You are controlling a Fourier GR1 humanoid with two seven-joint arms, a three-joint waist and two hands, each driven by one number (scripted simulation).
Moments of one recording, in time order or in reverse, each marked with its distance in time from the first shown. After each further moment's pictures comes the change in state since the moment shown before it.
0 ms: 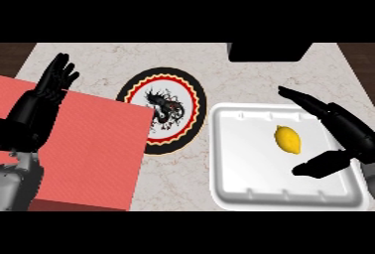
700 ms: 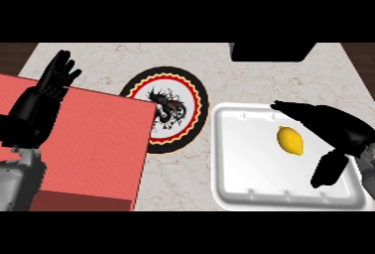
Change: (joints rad) left arm -0.023 -0.020 0.019 0.021 -0.016 -0.024 -0.007; right arm -0.123 -0.072 0.126 -0.048 0.135 0.354 0.444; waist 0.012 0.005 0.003
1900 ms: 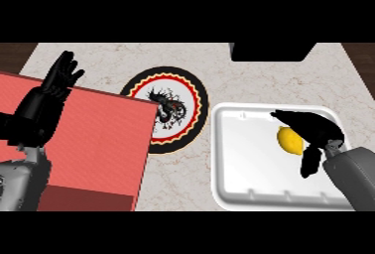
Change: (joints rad) left arm -0.009 -0.070 0.054 0.015 -0.070 -0.058 -0.003; right arm -0.003 0.227 -0.060 0.404 0.450 0.015 -0.178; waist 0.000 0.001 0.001
